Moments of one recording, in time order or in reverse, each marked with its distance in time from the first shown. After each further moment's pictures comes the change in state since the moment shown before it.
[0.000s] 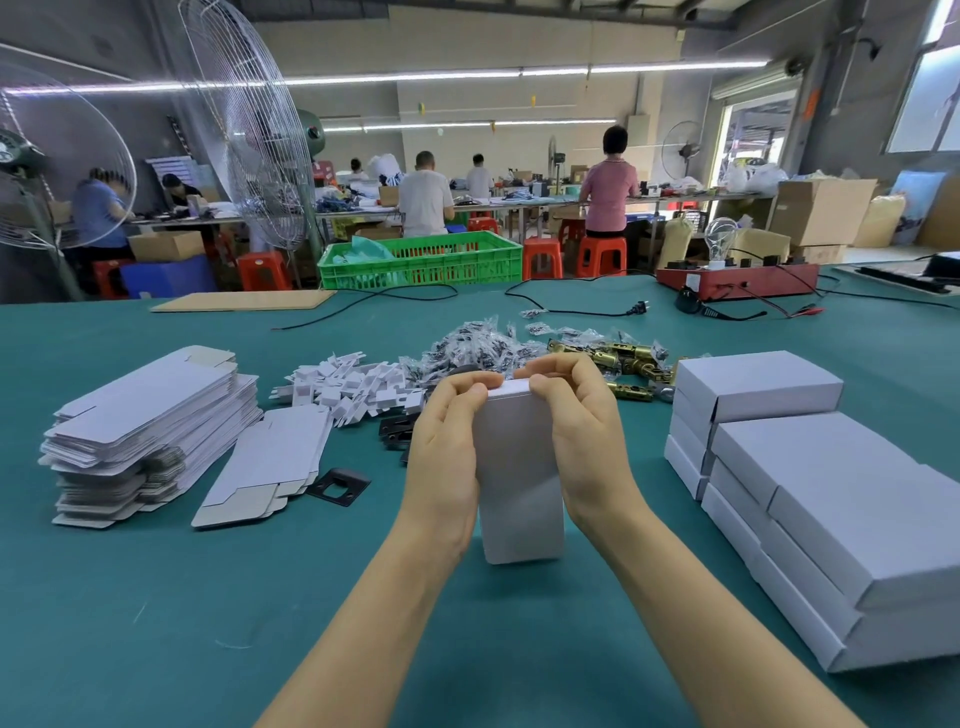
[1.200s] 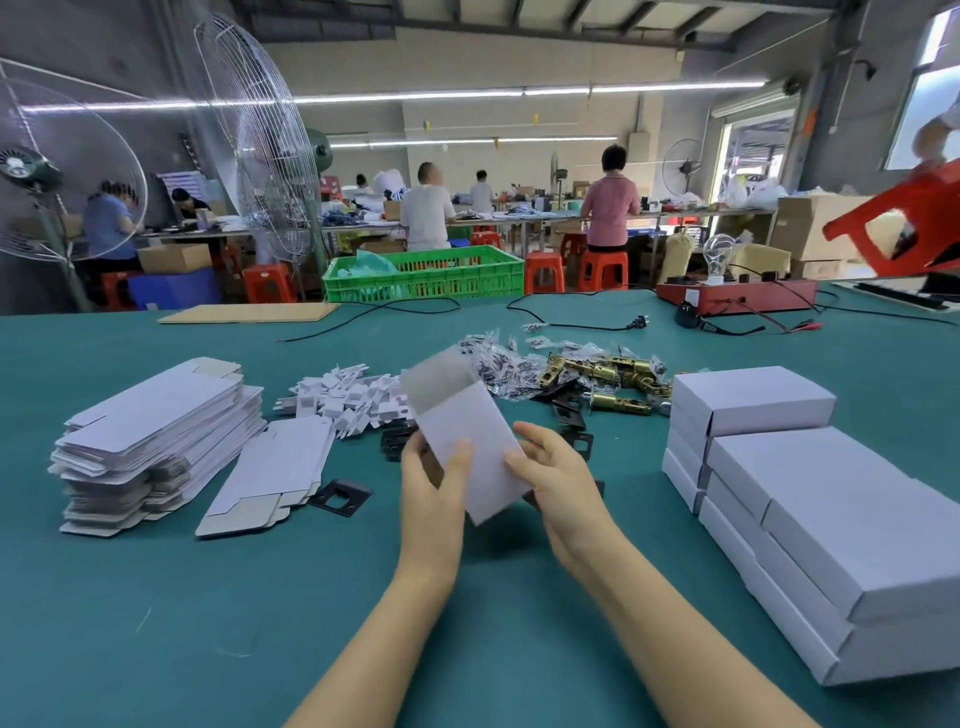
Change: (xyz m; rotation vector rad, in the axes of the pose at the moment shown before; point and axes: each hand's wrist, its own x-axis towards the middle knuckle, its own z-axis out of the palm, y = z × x) left_hand 0.005 -0.055 -0.025 0.094 0.177 0.013; right_hand -0.008 0.040 -0.002 0.036 -0.109 0.391
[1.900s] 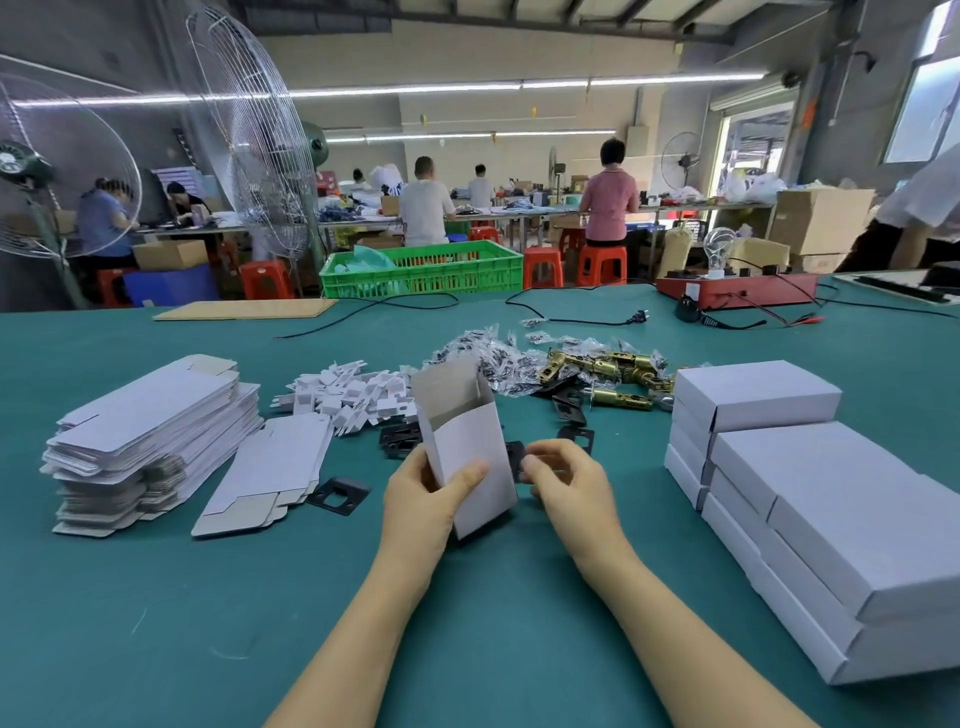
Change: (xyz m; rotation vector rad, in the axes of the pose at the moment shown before) left_hand 0.017 -0.014 -0.022 0.161 -0.125 -0.011; right_hand 0.008 0.025 -0.020 -0.285 0.169 -0.195
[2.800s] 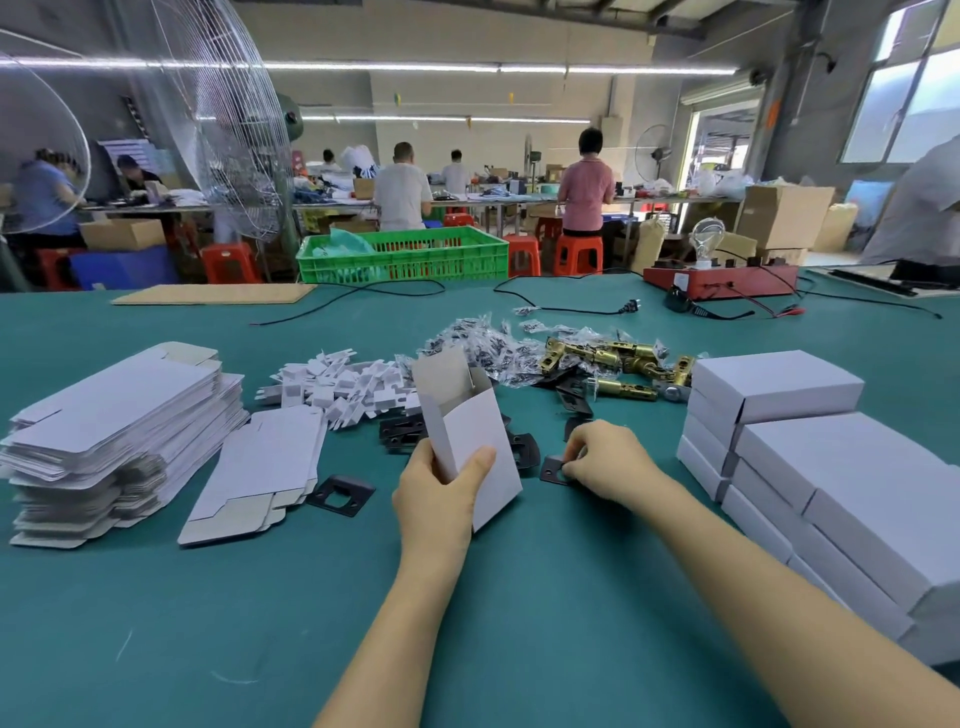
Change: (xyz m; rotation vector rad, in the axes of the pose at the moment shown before) left_hand 0.007 -0.001 0.002 0.072 0.113 -0.041; right_hand 0.059 -0.010 -0.020 -1.001 -0.236 0.156
